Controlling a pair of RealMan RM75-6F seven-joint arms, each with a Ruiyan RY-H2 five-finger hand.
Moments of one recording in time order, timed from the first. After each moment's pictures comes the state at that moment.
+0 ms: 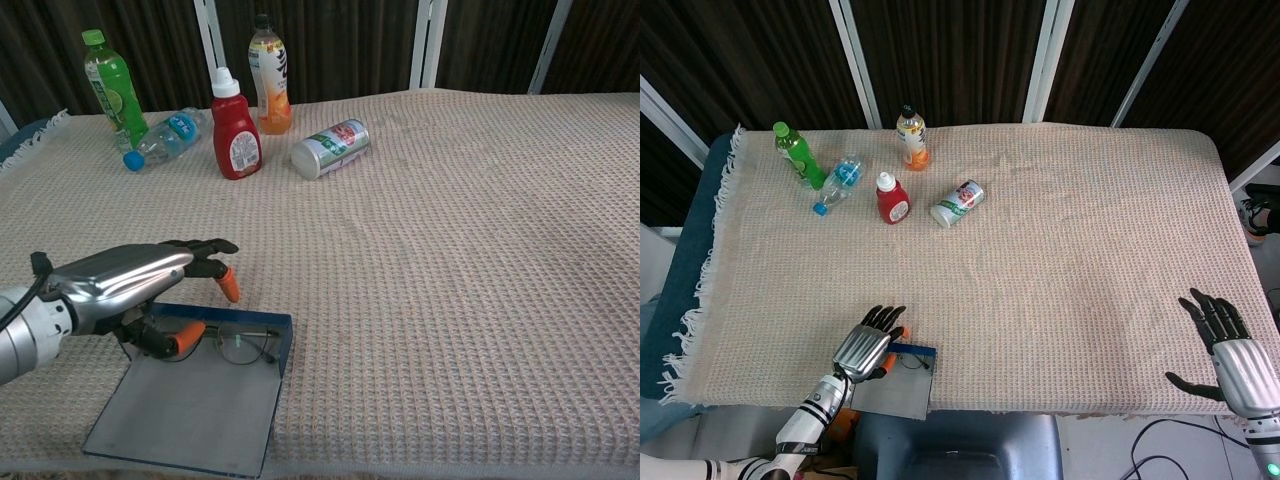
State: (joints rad) left arm -0.62 -1.57 -0.02 -1.73 1.09 1.05 0.54; right arm 0.04 -1.02 -0.01 -1.63 -1.64 1.52 0.12
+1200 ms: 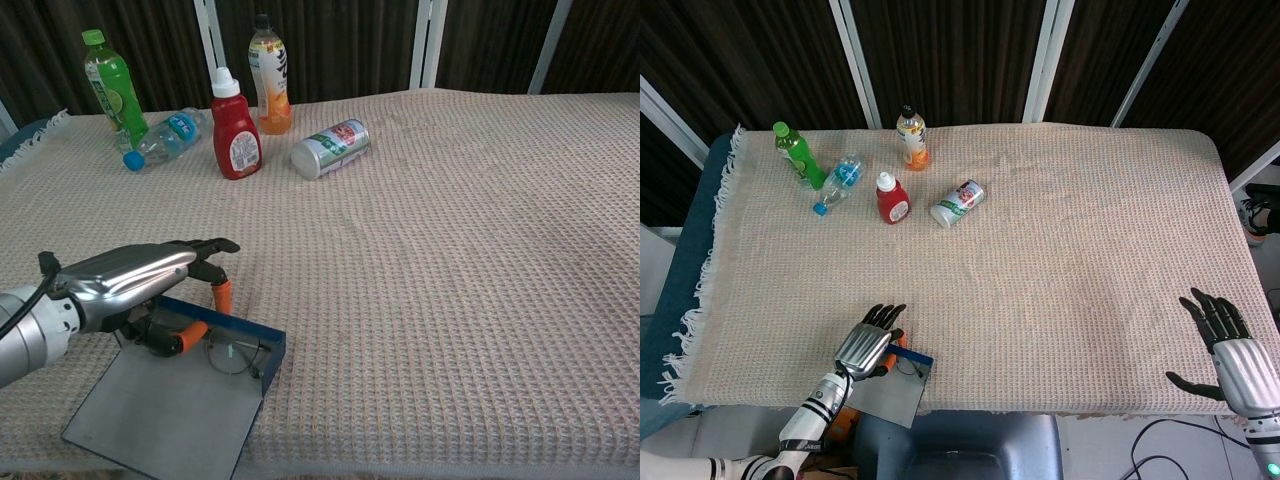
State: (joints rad) left arm -0.62 -1.59 -0.03 -1.71 1.08 1.05 0.52; right arm 0.05 -1.02 -0.01 -1.63 -1.64 1.52 0.12
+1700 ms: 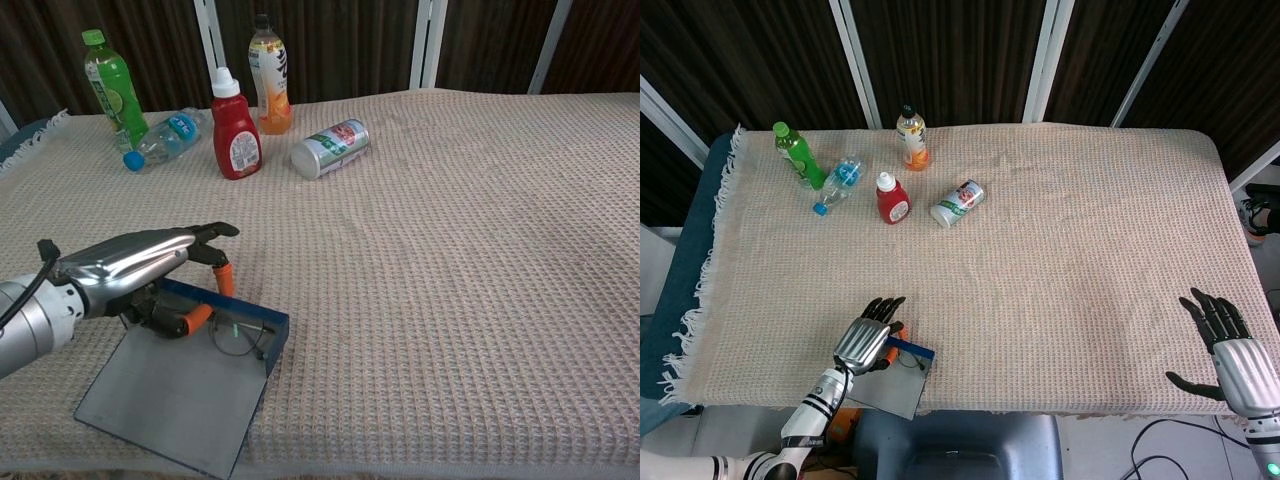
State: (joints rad) left arm -0.61 -1.61 -0.06 -1.68 1.11 1.07 0.45; right arm 0.04 -1.02 -0.01 -1.63 -1.64 1.52 0.12
